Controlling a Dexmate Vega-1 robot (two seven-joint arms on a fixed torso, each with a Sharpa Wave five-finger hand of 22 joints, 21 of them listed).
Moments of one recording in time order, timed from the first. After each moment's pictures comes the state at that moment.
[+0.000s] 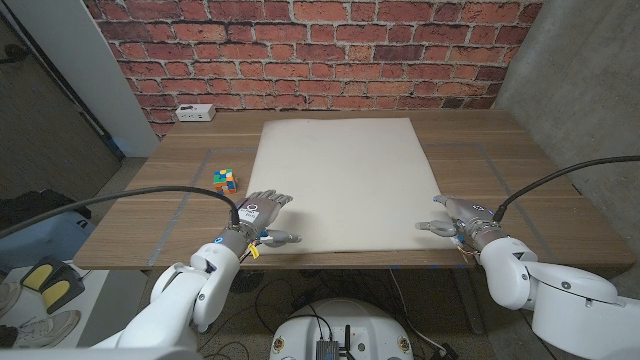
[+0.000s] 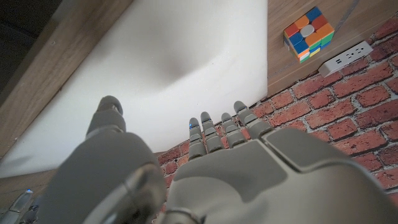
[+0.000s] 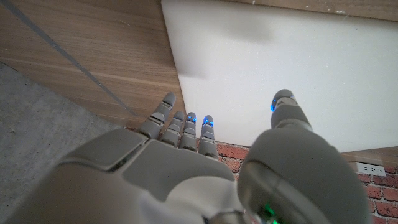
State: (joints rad) left arm 1.45 1.04 0.52 -2.53 1.14 0.81 -0.25; left_hand 0.54 -0.15 0.26 -0.16 0.25 0.18 -0.06 0.20 0.18 0.19 -0.11 0.23 0.20 0.07 -0.04 0.18 0.17 0.12 -0.02 0.26 0.18; right arm -1.25 -1.27 -0.59 -2.68 -0.03 -1.23 -0.41; right_hand 0.55 -0.04 0.29 -0.17 0.20 0.17 -0.01 0.18 0.18 0.14 0.03 0.19 0.20 0.09 -0.01 0.20 0.19 0.17 0.00 0.38 0.17
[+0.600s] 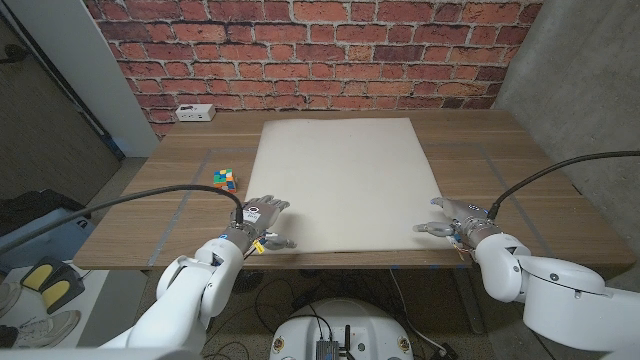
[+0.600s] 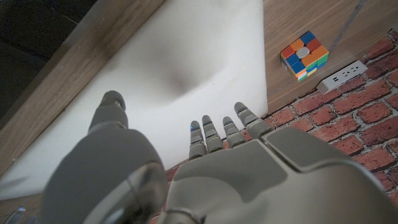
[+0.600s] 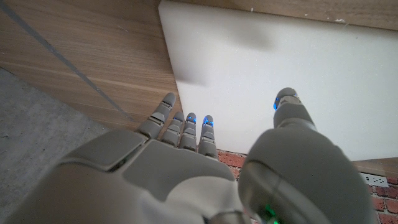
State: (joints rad) left arm 1.43 0.96 0.50 -2.51 1.26 0.78 -0.47; left_hand 0.59 -0.14 0.25 -0.16 0.28 0.13 -0.06 0.19 0.18 0.12 -0.10 0.21 0.21 0.02 -0.03 0.17 0.17 0.11 -0.02 0.25 0.18; right arm -1.12 -1.26 -0.70 -2.66 -0.03 -1.28 -0.36; right_hand 0.56 -0.06 0.29 -0.17 0.21 0.15 -0.02 0.19 0.18 0.12 0.02 0.19 0.20 0.08 -0.01 0.20 0.19 0.17 0.00 0.36 0.17
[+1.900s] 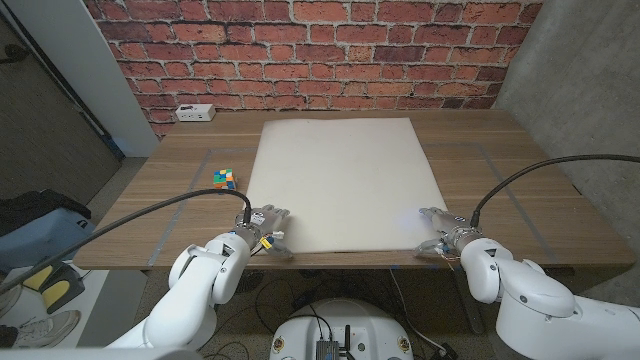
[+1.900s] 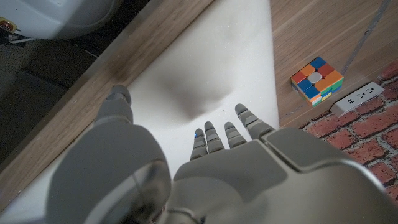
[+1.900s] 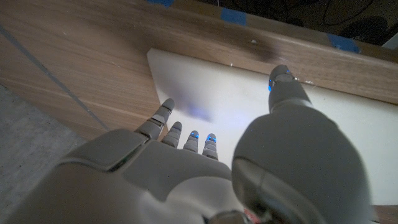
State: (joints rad) left arm 1.42 0.84 0.45 -2.46 1.35 0.65 -0.68; left_hand 0.65 -0.12 0.24 -0.15 0.30 0.01 -0.03 0.18 0.18 0.04 -0.08 0.20 0.21 -0.05 -0.04 0.17 0.17 0.10 -0.01 0.23 0.18; right arm -0.99 -1.14 -0.98 -2.60 -0.52 -1.39 0.13; right_hand 0.80 -0.09 0.25 -0.16 0.29 -0.09 -0.18 0.18 0.19 -0.12 -0.11 0.18 0.20 -0.08 -0.04 0.18 0.19 0.12 0.00 0.26 0.17
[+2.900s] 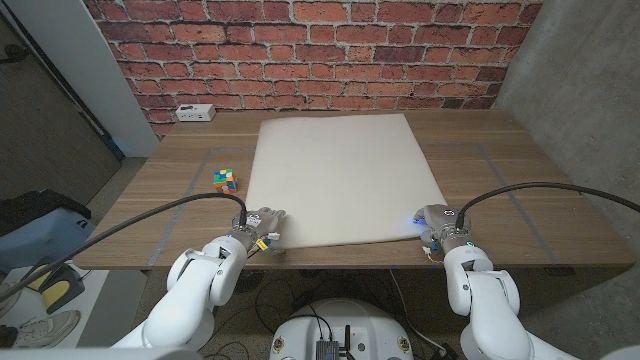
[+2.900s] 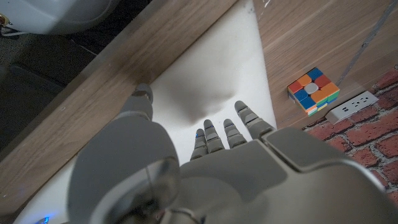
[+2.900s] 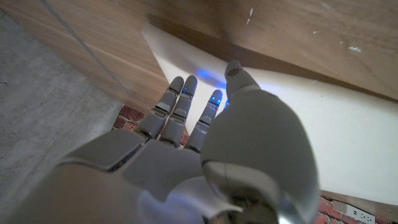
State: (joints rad) left arm 1.46 0.82 0.40 -2.43 1.29 0.64 -0.61; left_hand 0.75 0.03 0.28 -0.14 0.27 0.00 -0.02 0.19 0.18 0.06 -0.09 0.22 0.21 -0.01 -0.03 0.19 0.17 0.14 0.01 0.23 0.18; right arm -1.33 -0.83 -0.71 -2.34 -1.32 -1.07 0.35; right_hand 1.22 0.16 0.22 -0.15 0.19 0.86 -0.16 0.34 0.18 0.69 -0.17 0.35 0.23 0.57 -0.05 0.60 0.45 0.48 -0.05 0.39 0.21
